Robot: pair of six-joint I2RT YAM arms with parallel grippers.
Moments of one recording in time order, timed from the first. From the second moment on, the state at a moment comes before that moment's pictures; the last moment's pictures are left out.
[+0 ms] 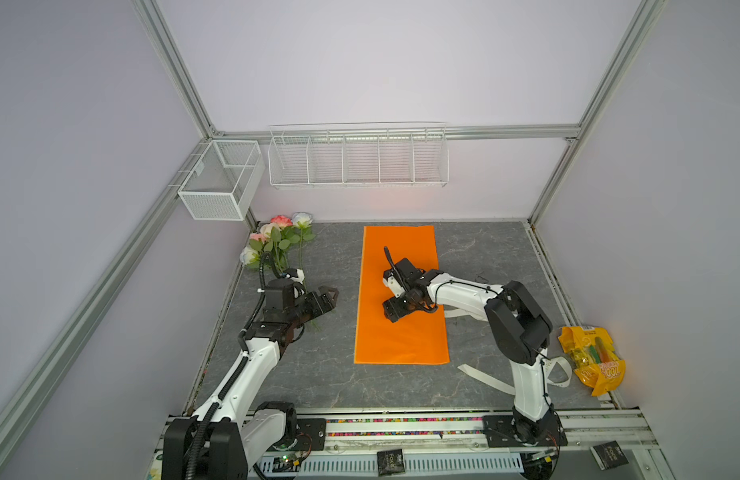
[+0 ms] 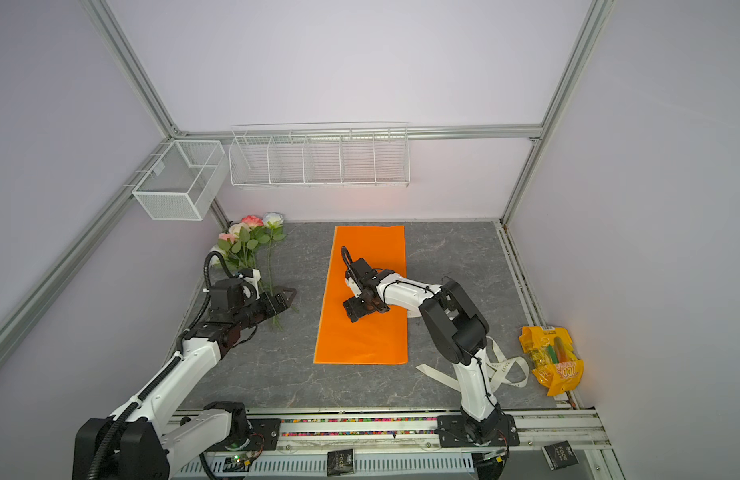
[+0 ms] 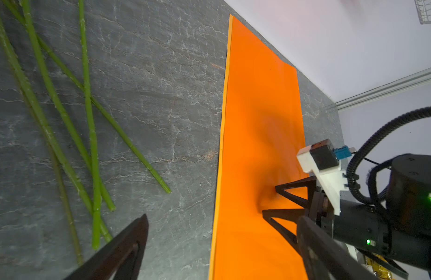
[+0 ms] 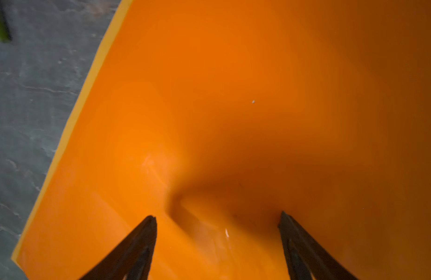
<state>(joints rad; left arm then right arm) -0.13 1.06 0.59 -0.17 0.36 -0.56 0.77 2.06 1.44 -0.57 -0.11 0.17</state>
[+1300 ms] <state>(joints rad) -0.52 1.67 0.82 -0.07 0.43 -0.60 0.29 1.76 1.00 -0.47 -0.21 0.50</state>
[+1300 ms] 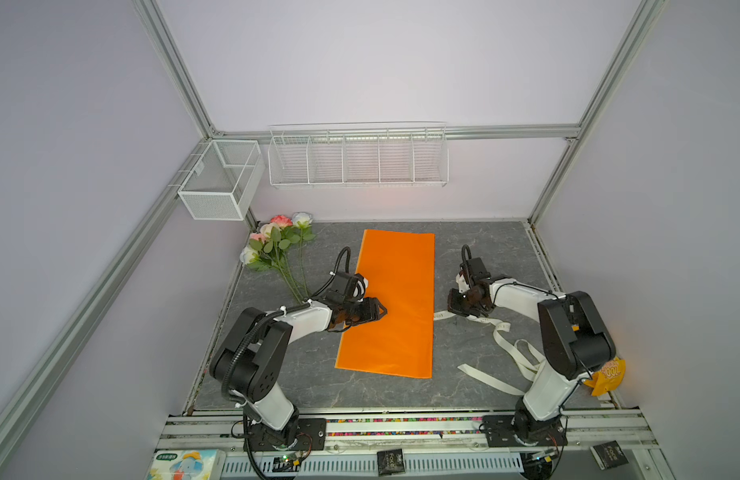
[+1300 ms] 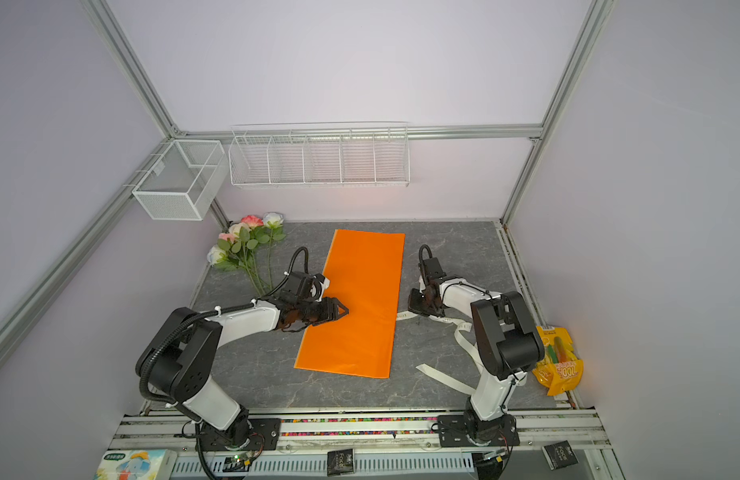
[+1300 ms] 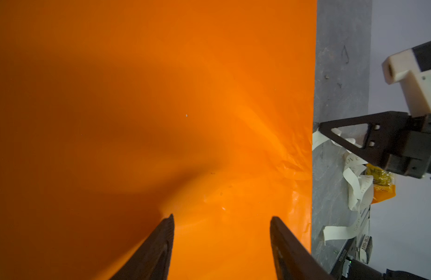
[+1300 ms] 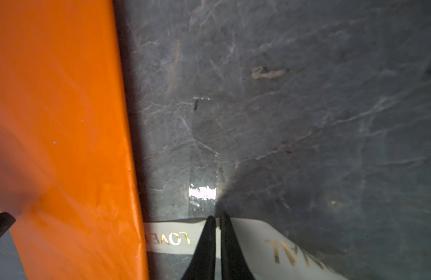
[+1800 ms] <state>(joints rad) -0.52 1.67 0.68 0.20 0.38 -0.87 -0.19 1.69 0.96 -0.57 -0.16 0.45</state>
